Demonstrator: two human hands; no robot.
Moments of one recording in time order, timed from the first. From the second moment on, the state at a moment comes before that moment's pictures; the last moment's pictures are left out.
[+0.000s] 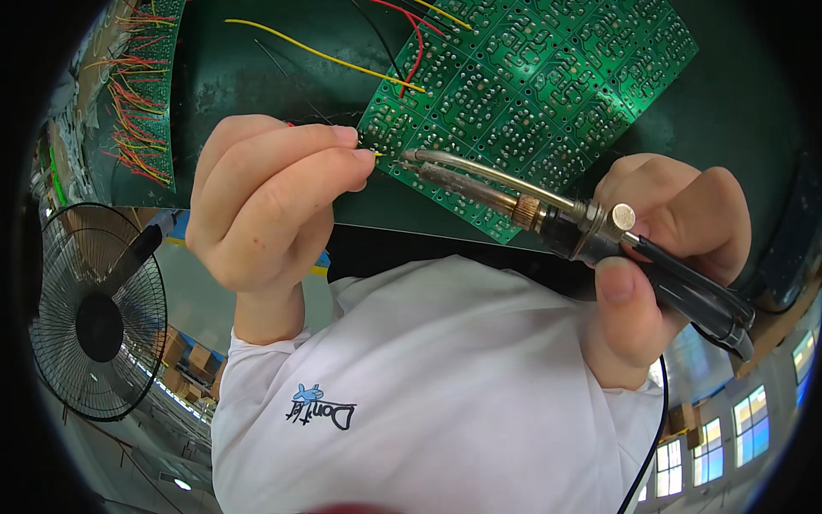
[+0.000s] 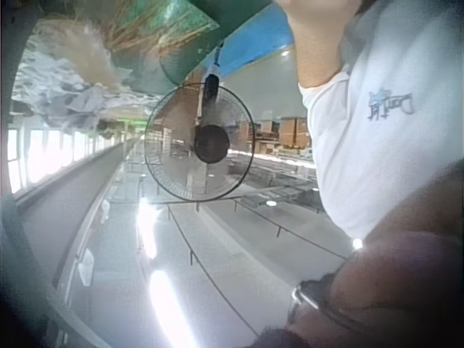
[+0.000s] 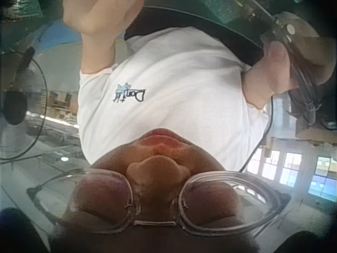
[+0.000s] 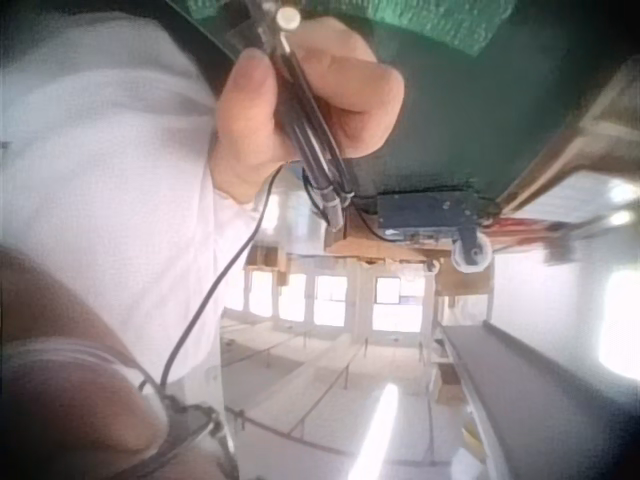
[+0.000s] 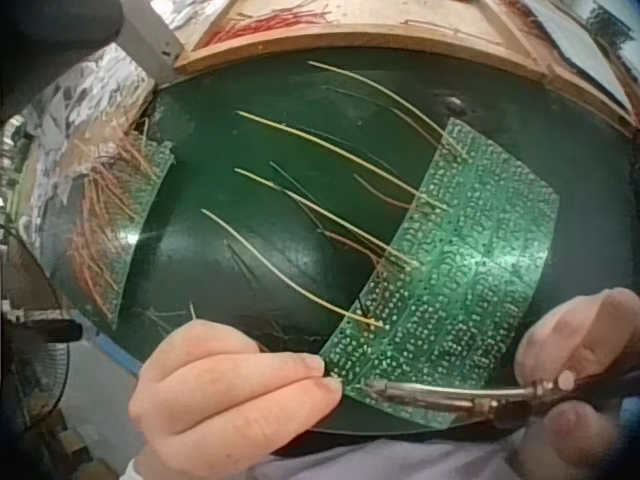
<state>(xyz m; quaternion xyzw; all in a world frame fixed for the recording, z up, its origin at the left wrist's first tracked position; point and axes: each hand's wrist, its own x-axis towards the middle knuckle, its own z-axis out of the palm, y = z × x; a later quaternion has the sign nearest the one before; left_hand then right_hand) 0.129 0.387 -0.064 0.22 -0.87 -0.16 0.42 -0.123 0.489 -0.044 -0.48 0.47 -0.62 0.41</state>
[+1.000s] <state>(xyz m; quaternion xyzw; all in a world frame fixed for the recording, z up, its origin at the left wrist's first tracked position) 0.128 0.382 -0.058 0.25 -0.86 -0.22 0.39 -0.137 0.487 -0.040 -0.39 0.42 -0.66 0.48</state>
